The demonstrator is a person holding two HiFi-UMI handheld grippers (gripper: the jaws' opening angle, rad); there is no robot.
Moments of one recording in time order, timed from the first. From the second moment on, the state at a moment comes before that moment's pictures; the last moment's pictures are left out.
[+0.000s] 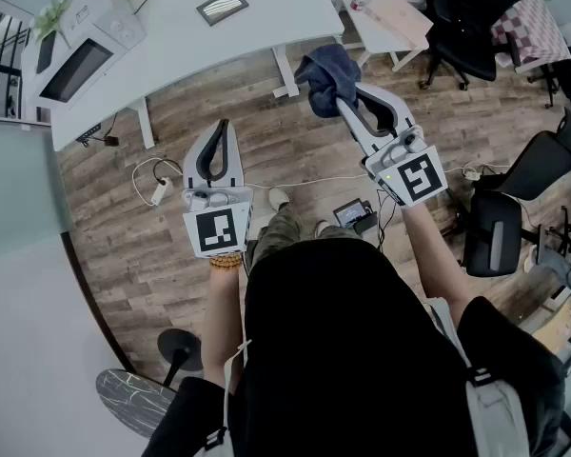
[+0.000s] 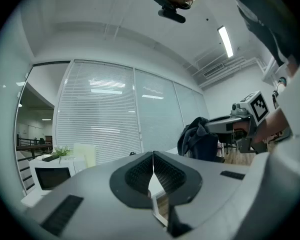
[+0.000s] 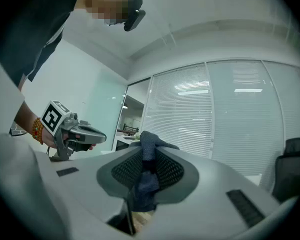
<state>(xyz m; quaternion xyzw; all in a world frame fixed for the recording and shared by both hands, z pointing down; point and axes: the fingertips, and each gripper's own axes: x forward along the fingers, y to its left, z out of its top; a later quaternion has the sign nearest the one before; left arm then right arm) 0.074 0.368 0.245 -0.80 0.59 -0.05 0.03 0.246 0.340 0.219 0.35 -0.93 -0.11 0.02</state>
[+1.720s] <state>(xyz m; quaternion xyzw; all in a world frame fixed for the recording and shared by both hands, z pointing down) -0.059 -0.058 0.576 -0.78 0.48 -0.35 -0.20 0.044 -0.198 0.532 0.25 -0.93 0.07 0.27</state>
